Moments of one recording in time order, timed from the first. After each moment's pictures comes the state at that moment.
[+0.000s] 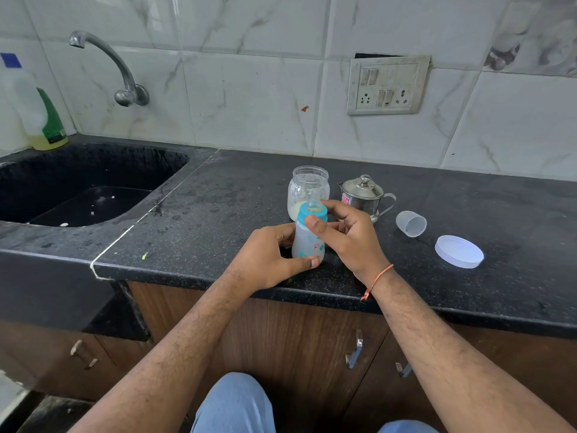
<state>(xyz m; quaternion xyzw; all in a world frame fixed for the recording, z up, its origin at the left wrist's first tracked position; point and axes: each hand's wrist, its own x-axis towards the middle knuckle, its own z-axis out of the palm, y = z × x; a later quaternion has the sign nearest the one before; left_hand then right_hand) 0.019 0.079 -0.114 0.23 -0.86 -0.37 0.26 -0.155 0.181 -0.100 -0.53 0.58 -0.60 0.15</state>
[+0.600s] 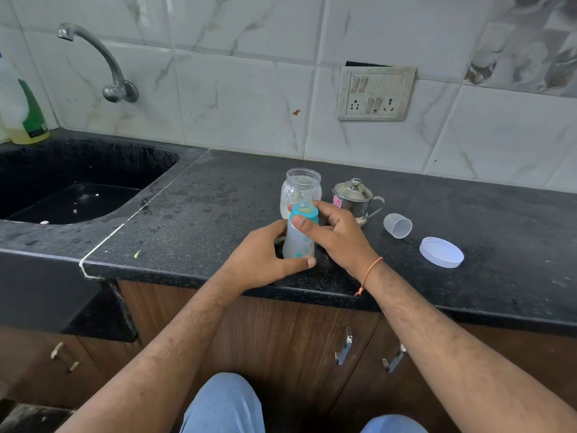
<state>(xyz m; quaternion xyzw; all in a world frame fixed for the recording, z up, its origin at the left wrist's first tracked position) 0.022 0.080 -0.114 0.21 -0.86 -0.39 0.26 -0.142 0.185 -0.080 -0.55 0.61 -0.54 0.18</state>
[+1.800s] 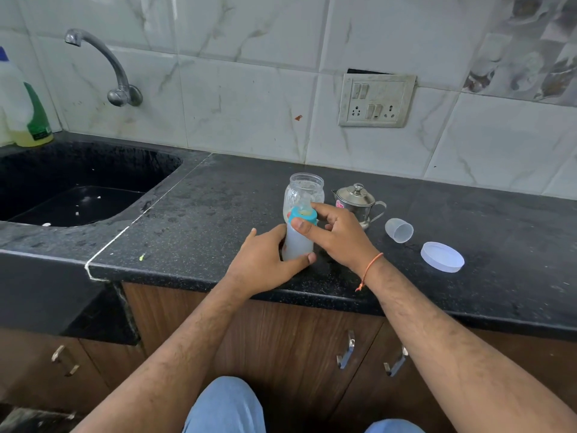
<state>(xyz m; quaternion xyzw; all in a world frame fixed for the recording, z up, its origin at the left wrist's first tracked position) 0.013 0.071 -0.129 0.27 -0.89 -0.28 0.25 -0.144 0.178 -0.073 -0.58 0.64 -0.49 0.14</state>
